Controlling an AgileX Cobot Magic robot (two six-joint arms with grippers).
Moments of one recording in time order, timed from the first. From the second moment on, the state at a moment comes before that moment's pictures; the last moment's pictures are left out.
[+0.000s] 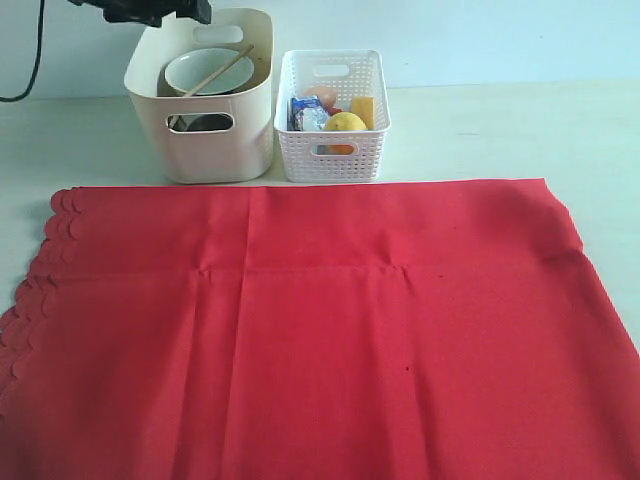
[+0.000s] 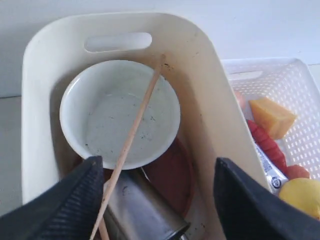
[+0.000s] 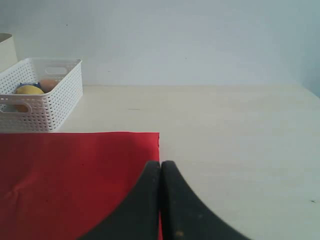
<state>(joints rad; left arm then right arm) -0.28 2.09 -1.86 -0.14 0.61 -0.04 0.01 0.01 0.00 0.00 0.28 0.00</state>
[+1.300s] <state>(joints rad) -0.28 1.44 -1.45 -0.08 0.92 0.02 0.01 0.01 0.00 0.00 0.28 0.00</state>
